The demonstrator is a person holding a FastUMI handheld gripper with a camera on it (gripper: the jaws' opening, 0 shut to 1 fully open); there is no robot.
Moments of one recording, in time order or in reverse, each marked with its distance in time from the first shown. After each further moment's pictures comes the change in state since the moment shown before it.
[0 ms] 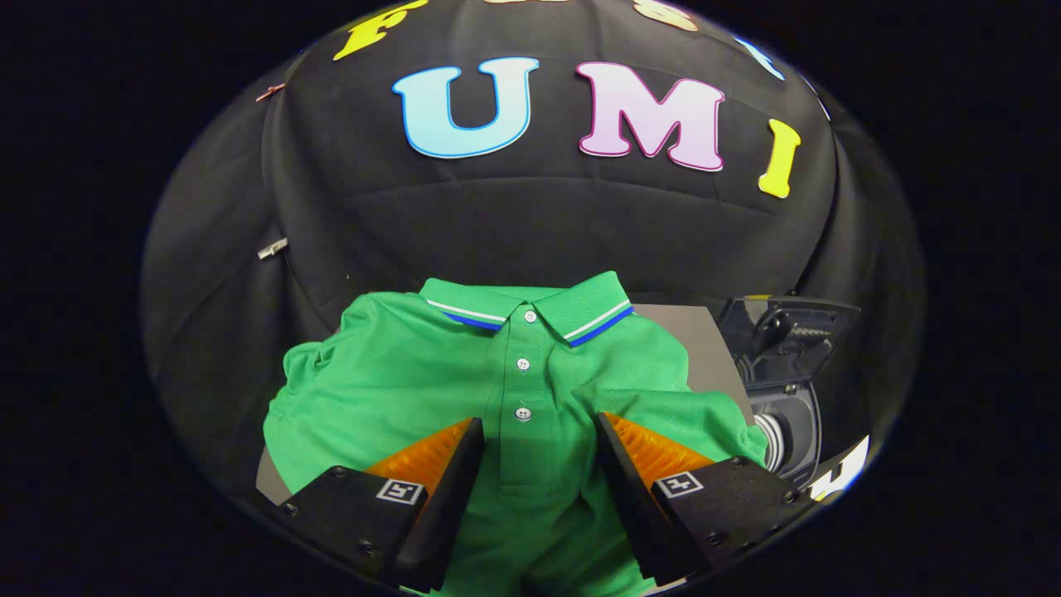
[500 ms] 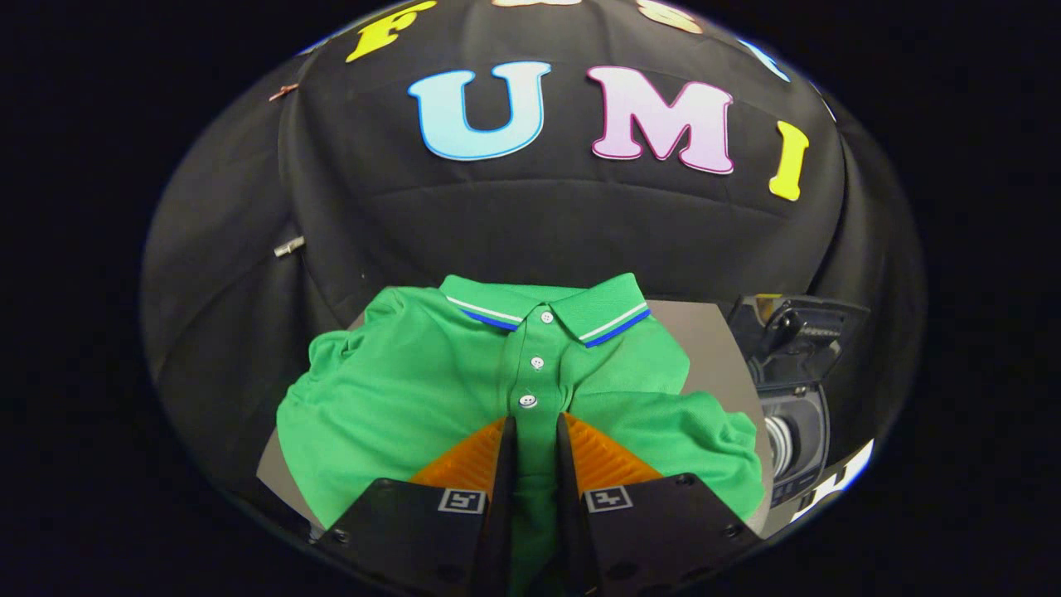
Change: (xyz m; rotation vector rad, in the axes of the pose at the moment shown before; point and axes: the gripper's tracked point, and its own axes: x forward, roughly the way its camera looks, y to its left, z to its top) arm -0.015 0.005 -0.005 0.080 -0.049 0.087
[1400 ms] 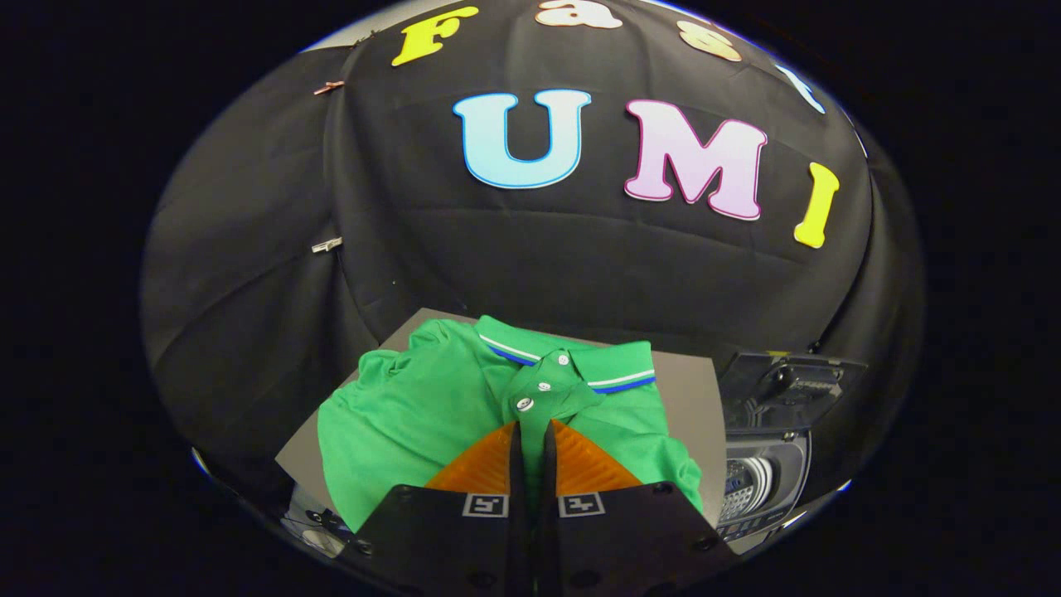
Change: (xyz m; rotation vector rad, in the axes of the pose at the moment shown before) arm -0.036 0.002 0.042 -0.177 -0.065 0.071
